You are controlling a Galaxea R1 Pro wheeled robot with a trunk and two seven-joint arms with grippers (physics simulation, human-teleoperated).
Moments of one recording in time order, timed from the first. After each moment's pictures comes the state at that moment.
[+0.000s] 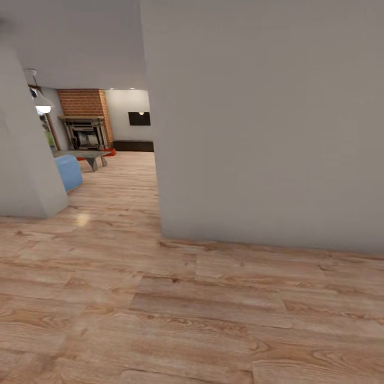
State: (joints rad) left arm 0.00 0.02 0.02 -0.03 0.19 -0.05 0.00; right arm -0.14 -0.01 0.71 0.03 -0.49 -0.12 -0.08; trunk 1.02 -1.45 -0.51
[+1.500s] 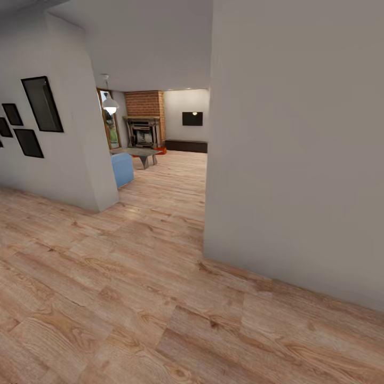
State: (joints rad) left arm 0.00 0.02 0.02 -0.03 0.19 -0.05 0.00; right arm -0.14 -0.01 0.71 0.03 -0.49 -0.12 -0.08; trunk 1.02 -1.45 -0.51
